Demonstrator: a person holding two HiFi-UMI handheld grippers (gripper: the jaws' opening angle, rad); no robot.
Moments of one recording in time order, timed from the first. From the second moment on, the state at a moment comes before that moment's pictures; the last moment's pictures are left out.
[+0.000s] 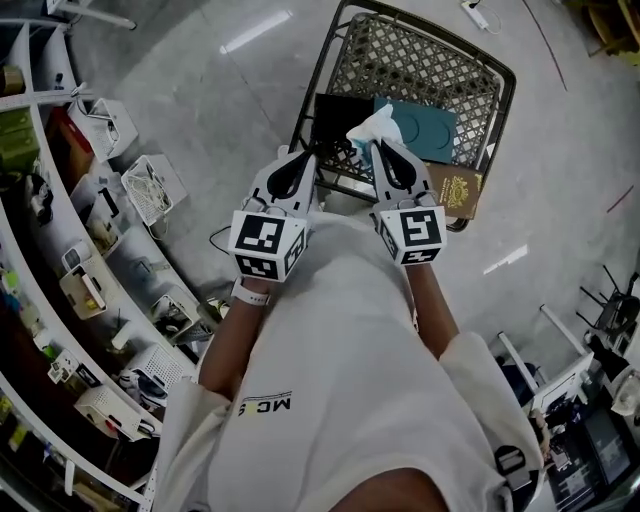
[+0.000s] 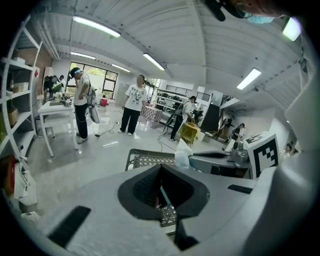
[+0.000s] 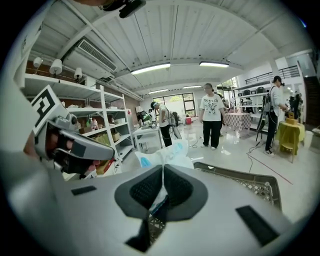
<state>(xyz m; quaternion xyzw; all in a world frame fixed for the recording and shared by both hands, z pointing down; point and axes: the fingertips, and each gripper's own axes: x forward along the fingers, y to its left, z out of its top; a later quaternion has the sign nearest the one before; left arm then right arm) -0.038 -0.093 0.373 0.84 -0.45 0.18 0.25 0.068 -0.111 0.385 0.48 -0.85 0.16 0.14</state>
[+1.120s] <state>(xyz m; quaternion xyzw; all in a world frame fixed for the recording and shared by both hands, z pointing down) -0.036 -0.124 0.504 0.83 -0.41 0.23 0.31 0.045 -0.158 0.548 0.43 -0.83 0.21 0.28</state>
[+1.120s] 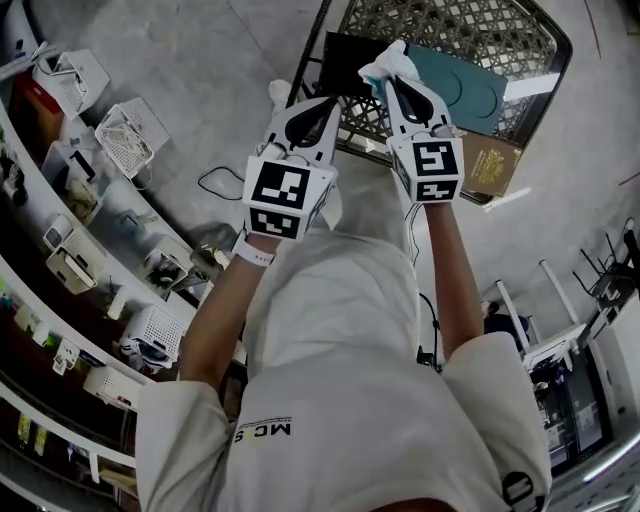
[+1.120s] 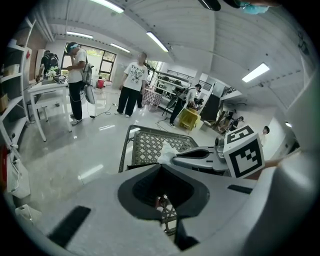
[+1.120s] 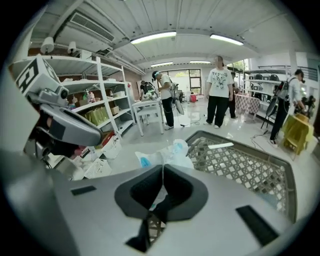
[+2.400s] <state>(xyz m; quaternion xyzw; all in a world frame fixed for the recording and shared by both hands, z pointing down) -0.026 -0.118 0.494 0.84 -0.39 0.24 0.30 0.047 -0.140 0.594 0.47 -0.79 0.29 0.27</state>
